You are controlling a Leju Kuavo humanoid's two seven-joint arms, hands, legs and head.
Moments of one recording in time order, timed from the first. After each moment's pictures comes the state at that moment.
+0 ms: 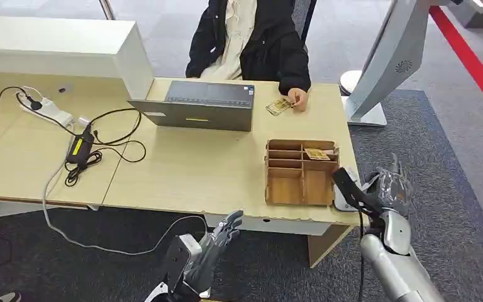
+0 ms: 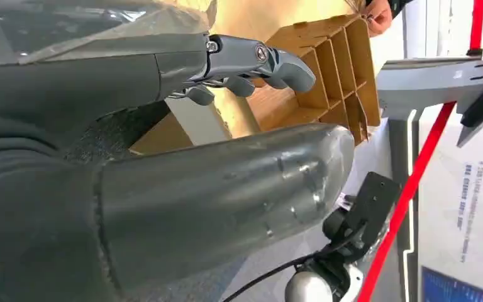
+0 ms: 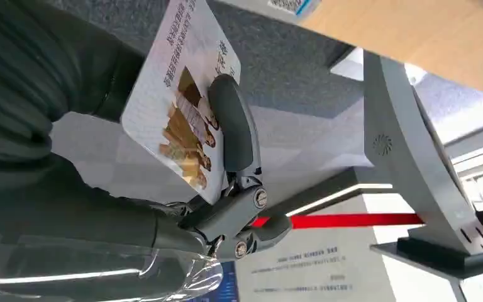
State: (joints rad) left arm -0.17 0.08 -0.98 -1.60 0.10 0.31 -0.14; right arm -0.39 -0.28 0.30 -0.93 0.85 -0.69 0.33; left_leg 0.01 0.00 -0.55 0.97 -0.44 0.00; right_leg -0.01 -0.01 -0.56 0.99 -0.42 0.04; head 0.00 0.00
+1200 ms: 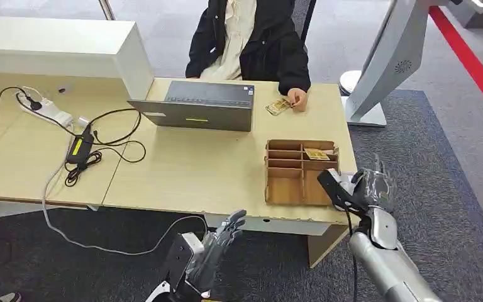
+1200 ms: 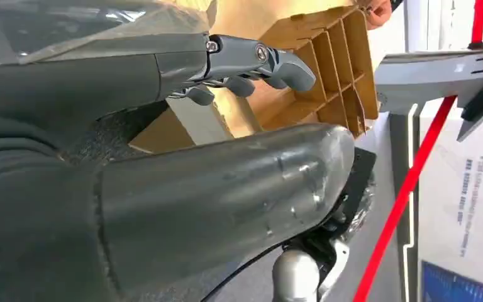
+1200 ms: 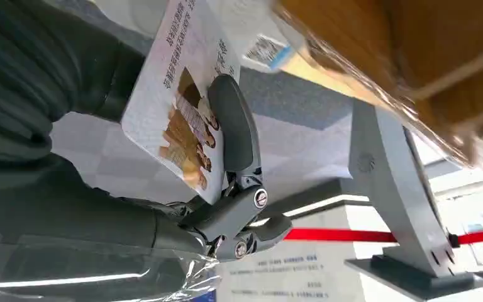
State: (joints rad) left arm -0.19 0.08 -1.01 -1.60 0.12 0.32 -0.13; right arm -0.47 -0.26 0.39 -0.83 0.86 -0.69 0.32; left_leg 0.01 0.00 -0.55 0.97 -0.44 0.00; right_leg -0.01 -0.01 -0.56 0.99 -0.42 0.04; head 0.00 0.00
